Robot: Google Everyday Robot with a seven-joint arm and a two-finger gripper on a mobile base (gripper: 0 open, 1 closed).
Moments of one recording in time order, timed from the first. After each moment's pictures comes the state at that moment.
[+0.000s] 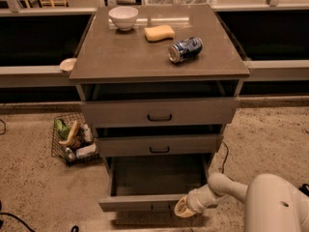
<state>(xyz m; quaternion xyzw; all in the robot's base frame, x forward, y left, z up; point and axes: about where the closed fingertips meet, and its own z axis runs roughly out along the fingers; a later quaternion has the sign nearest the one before) 0.467 -0.116 0.180 -0.66 0.65 0.32 0.21</state>
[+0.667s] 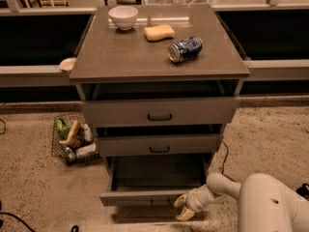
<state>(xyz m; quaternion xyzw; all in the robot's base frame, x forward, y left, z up) 0.479 -0.122 0.158 -0.65 0.67 0.31 0.21</state>
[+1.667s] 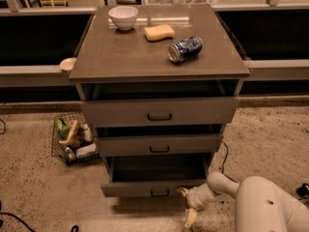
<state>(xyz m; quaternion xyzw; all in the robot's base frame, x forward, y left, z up) 0.494 -0.125 0.147 -0.65 0.66 0.30 0.22</state>
